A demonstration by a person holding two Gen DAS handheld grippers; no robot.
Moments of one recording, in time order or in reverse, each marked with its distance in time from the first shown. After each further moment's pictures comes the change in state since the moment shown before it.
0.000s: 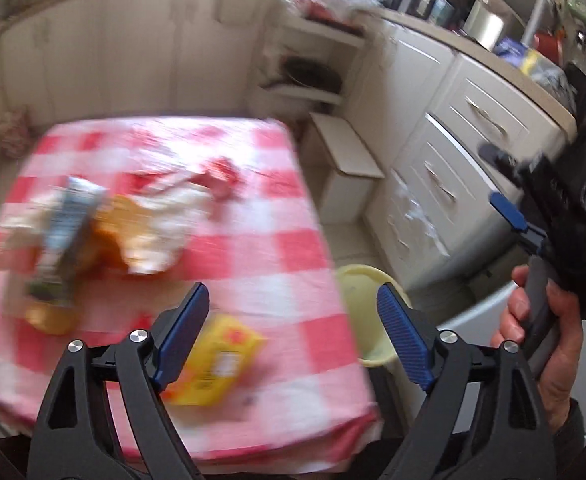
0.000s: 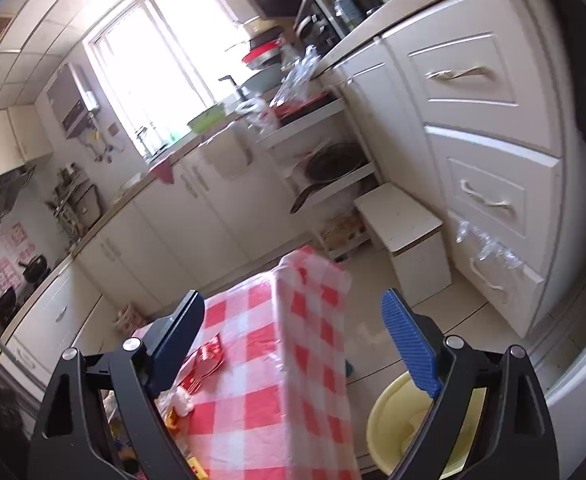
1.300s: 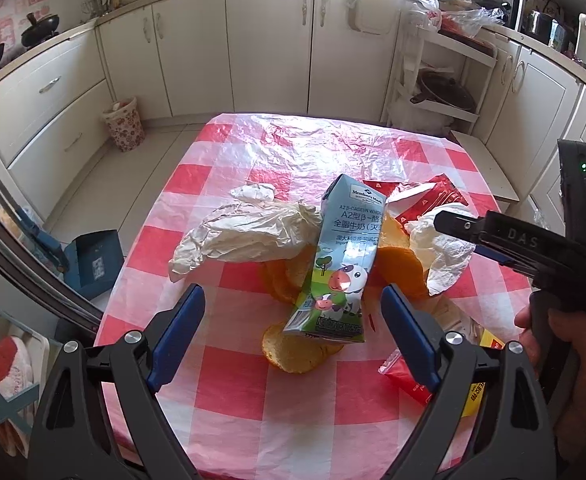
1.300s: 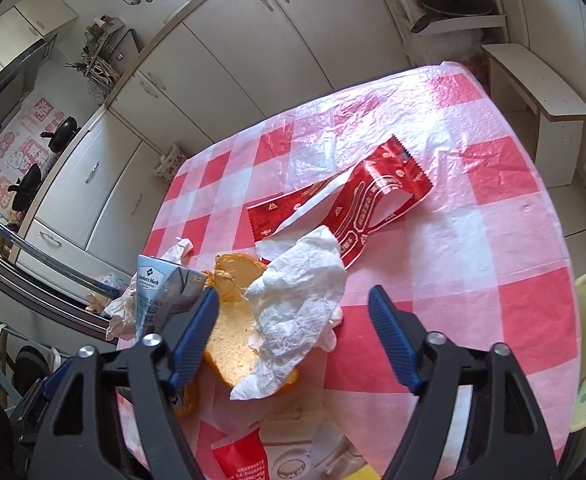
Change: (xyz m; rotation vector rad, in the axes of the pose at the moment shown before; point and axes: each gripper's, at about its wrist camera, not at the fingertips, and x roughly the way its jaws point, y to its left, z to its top) left arm -0.006 0.165 0.002 -0.083 -0.012 0.349; right arm 0.168 0.151 -0.125 -0.107 0.587 0.171
